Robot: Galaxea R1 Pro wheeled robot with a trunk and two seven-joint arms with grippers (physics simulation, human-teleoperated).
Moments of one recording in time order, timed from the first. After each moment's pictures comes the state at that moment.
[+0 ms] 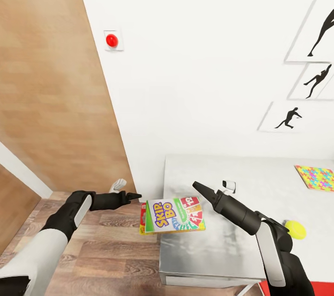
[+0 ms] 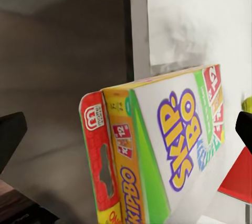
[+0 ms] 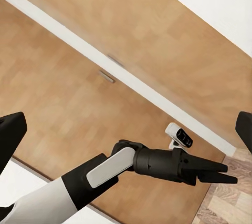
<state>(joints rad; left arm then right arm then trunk) -0.77 0.13 0.03 -0.65 0.23 0.81 -0.84 -0.29 0.08 -0.21 -1.58 -0.51 0.77 1.03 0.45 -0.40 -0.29</state>
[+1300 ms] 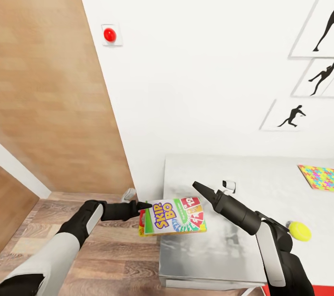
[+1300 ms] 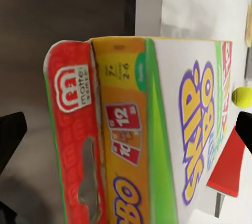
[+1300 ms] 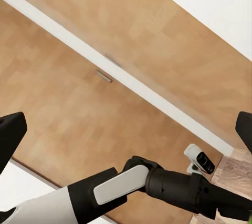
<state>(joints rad) -0.77 0.05 0.03 -0.50 0.23 0.78 -0.85 -0.29 0.08 -0.21 -1.58 -0.51 0.77 1.03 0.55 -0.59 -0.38</state>
